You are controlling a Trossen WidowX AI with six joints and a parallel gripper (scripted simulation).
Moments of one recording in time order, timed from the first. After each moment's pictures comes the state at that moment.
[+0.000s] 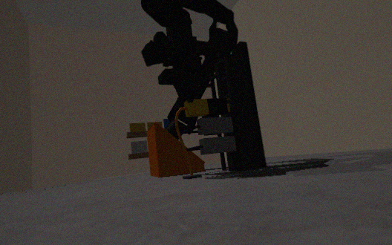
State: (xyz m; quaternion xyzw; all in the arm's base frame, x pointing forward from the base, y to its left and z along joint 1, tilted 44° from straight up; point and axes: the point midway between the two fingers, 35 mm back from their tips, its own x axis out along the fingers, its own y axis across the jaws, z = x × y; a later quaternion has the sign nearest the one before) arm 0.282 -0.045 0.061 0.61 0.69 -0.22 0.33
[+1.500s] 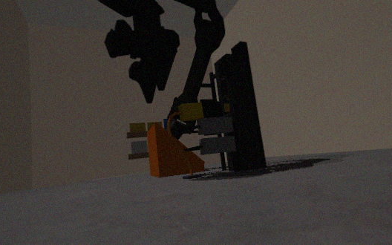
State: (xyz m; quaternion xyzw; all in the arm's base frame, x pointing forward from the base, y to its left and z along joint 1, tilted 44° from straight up) arm 0.293 -0.106 0.024 0.62 0.68 -0.22 0.33
